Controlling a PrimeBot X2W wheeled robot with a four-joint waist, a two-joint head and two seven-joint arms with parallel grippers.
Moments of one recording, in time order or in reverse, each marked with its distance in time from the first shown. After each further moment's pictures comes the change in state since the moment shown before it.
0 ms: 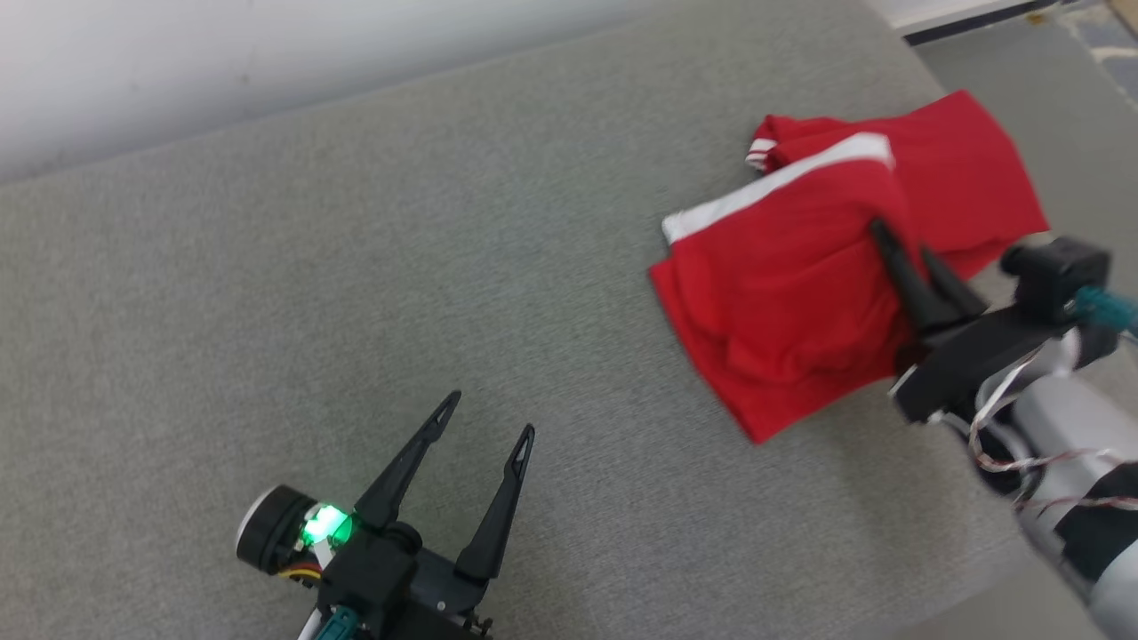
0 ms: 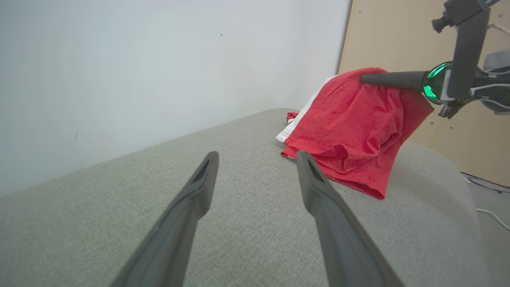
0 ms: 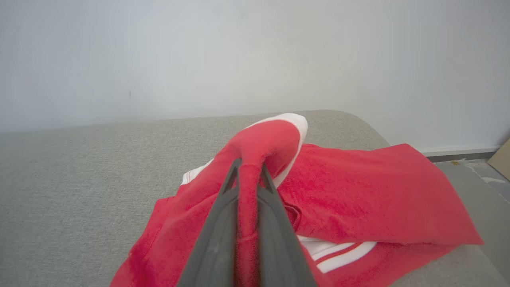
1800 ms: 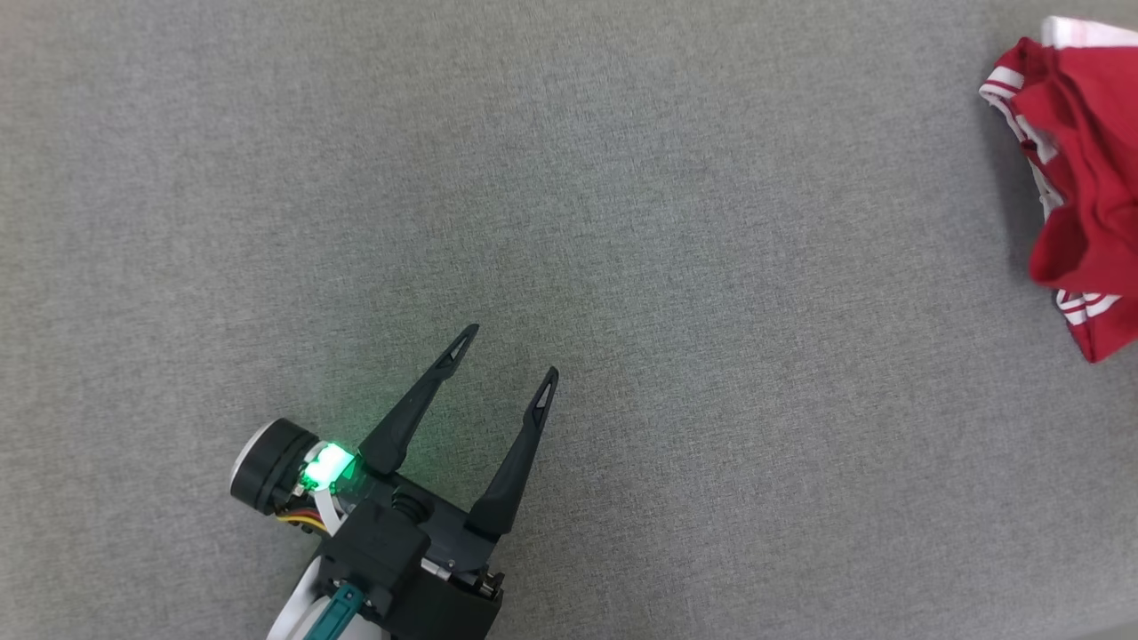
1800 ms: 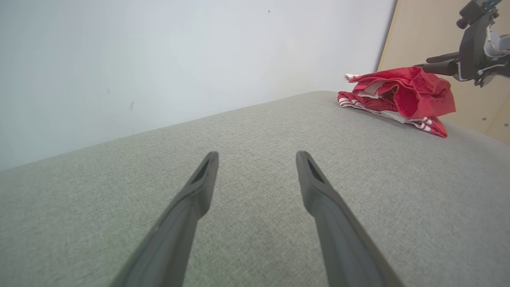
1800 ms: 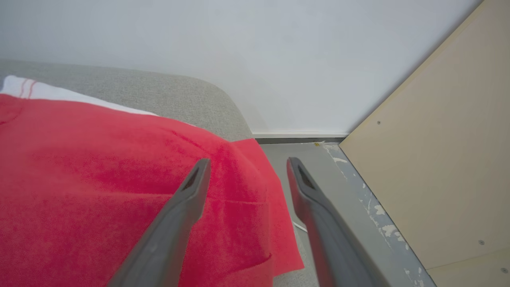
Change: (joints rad) left arm -0.114 0.067 -0.091 -0.094 -0.014 0.063 0.000; right arm -0.161 -0.229 -0.346 0.404 -0.246 0.000 -0.002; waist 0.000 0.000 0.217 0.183
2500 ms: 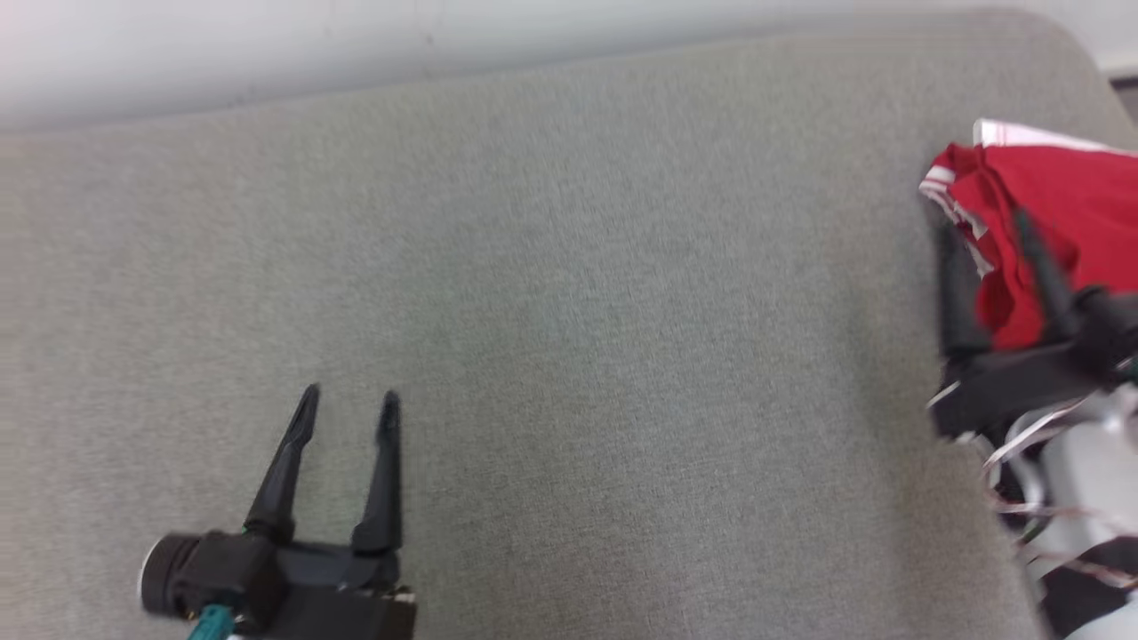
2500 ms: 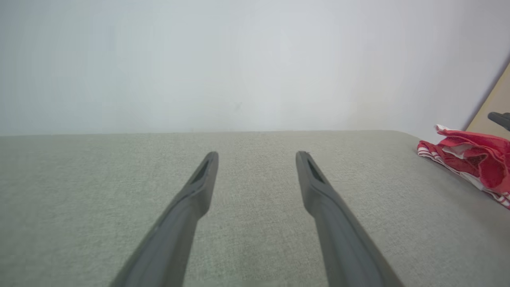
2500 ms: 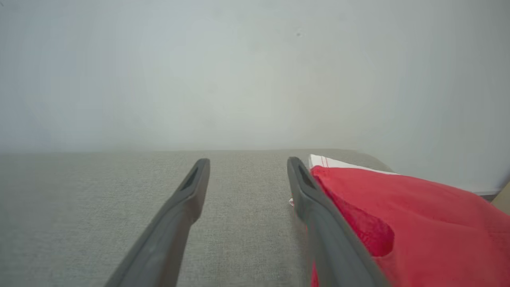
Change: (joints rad) left arm 0.160 -0.052 0.211 0.061 -0.217 0.088 0.000; right arm 0.376 0.424 -0.210 -0.531 -0.248 0.000 0.000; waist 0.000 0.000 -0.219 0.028
